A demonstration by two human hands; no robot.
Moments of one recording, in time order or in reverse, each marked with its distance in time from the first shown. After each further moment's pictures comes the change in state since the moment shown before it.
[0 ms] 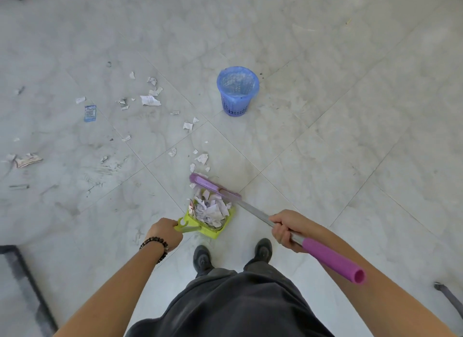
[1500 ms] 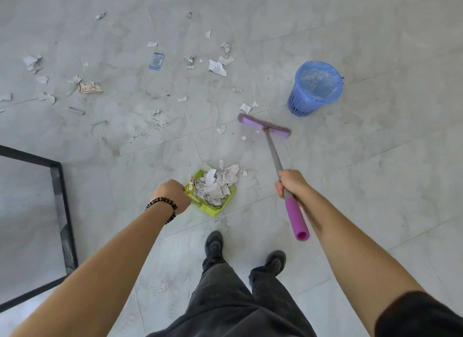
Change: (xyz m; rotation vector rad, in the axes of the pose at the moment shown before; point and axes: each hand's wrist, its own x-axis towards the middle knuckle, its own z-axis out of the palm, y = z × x) left_hand 0.082 -0.088 -0.081 -0.169 0.073 -0.233; right_hand 0.124 -0.149 0.188 -0.725 0.361 -0.612
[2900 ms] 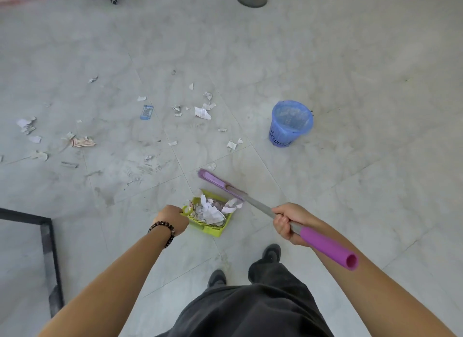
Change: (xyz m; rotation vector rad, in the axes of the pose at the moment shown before) left_hand -0.005 -0.005 -0.045 -0.191 -0.025 0.068; right_hand -0.121 -0.016 -0.019 0.606 -0.372 0.403
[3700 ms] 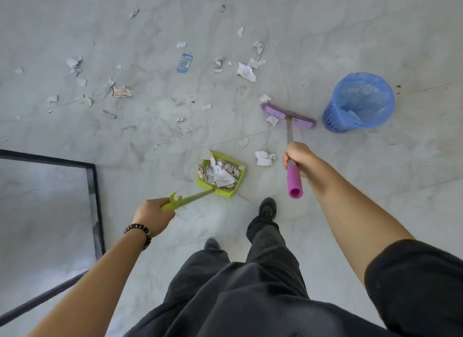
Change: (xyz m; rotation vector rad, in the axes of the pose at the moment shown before) left_hand 0.072 0.064 -0.057 -0.183 0.132 -0.257; right_hand 0.177 -0.301 0.071 -0.484 0.308 -0.283
